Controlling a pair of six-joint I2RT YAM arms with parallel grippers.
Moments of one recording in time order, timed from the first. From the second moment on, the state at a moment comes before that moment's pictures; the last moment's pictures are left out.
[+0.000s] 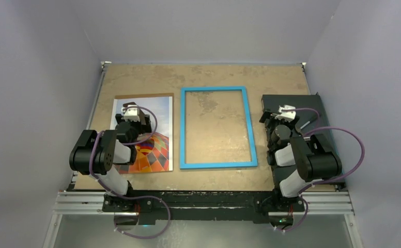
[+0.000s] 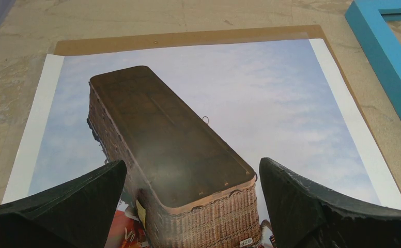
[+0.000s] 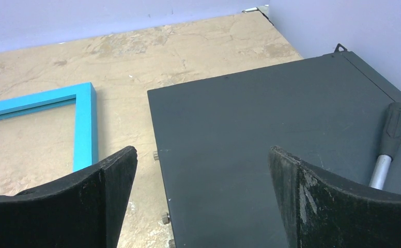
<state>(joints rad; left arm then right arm) 0.00 1.66 0.26 1.19 0.00 0.02 0.11 1.59 0.23 1.37 0.38 0.04</state>
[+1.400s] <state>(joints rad) 0.27 1.61 1.35 -0.52 0.17 0.11 0.76 1.78 1.44 -0.14 0.36 0.41</state>
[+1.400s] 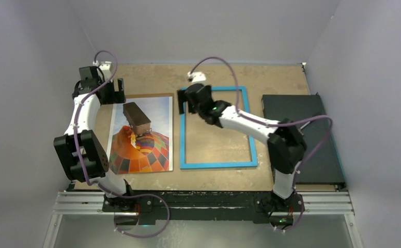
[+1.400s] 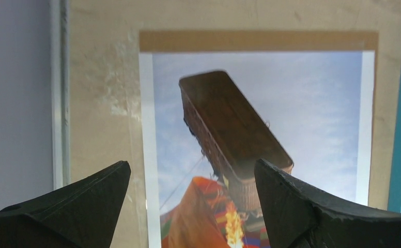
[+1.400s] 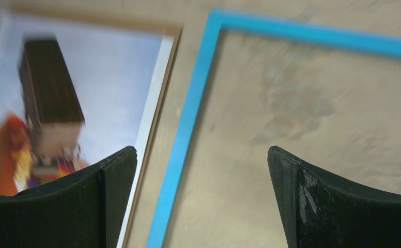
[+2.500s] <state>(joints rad) 0.27 1.51 1.18 -0.66 0.14 0.17 1.03 2.25 1.75 -0.57 0.54 0.65</state>
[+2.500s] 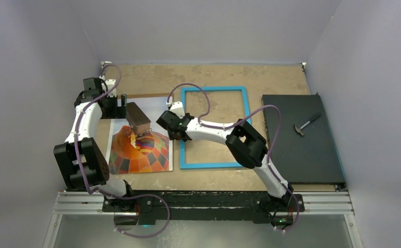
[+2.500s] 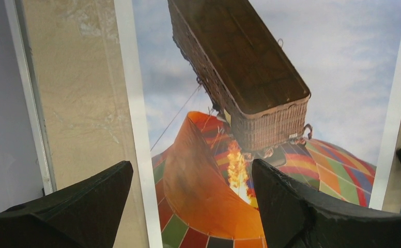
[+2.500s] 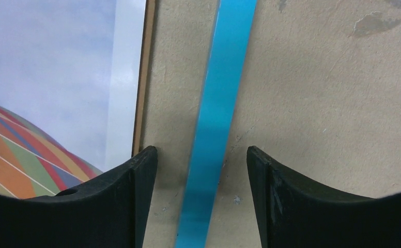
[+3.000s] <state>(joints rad) 0.27 1.51 1.23 -0.78 0.22 0.20 1.03 2.25 1.76 -0.59 0.54 0.67</state>
